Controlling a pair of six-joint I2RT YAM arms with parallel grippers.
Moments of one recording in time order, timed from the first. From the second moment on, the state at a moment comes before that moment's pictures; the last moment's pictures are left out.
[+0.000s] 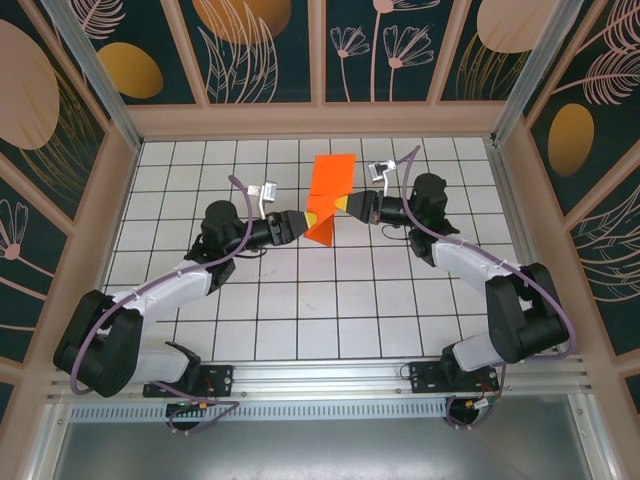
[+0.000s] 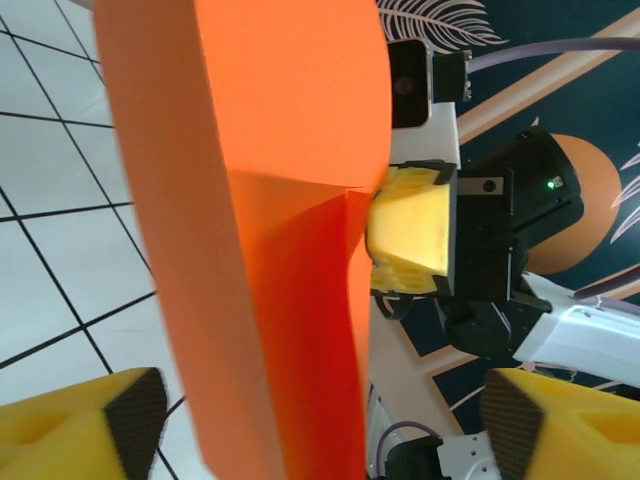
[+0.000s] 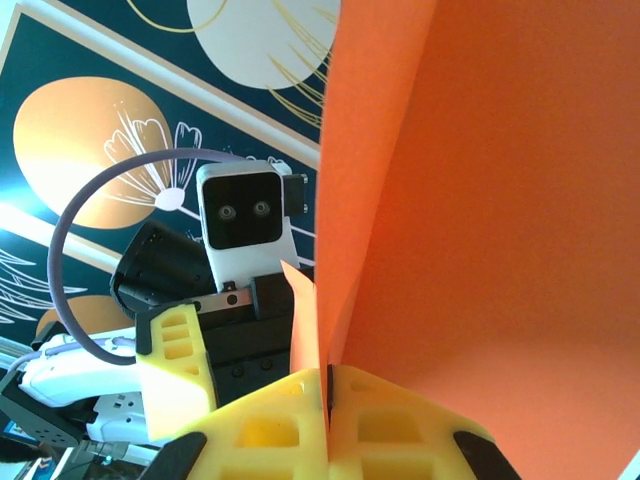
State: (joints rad) left arm -0.50 1.33 0.64 0.64 0.73 -0.96; right arm 0.38 1.45 0.78 0.68 -1.03 1.02
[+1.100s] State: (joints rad) left arm -0.68 1.28 0.96 -0.12 0.19 -0.58; right arm 0.23 1.22 0.78 -0.01 -0.64 0.66
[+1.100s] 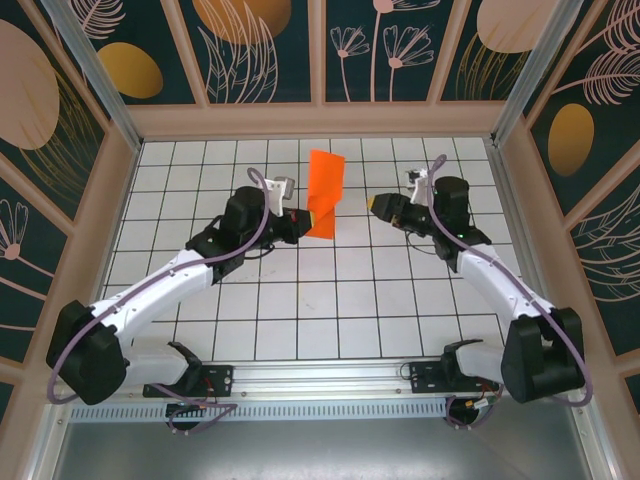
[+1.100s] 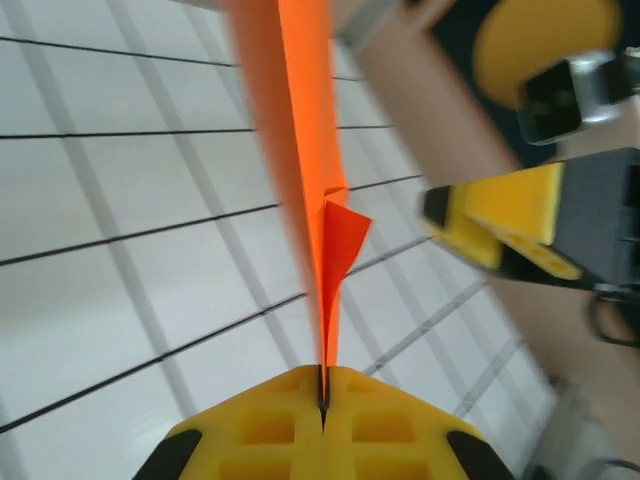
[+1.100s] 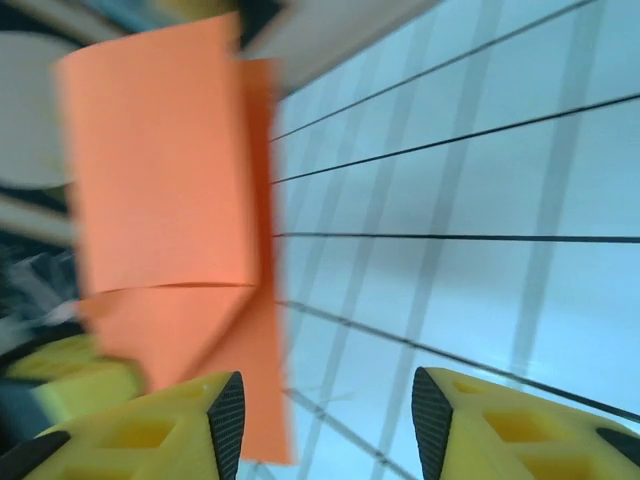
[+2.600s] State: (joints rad) left arm -0.96 2.48 2.29 -1.33 -0.25 -0.51; right arm 0.06 1.06 0.52 -0.23 -0.35 0.63
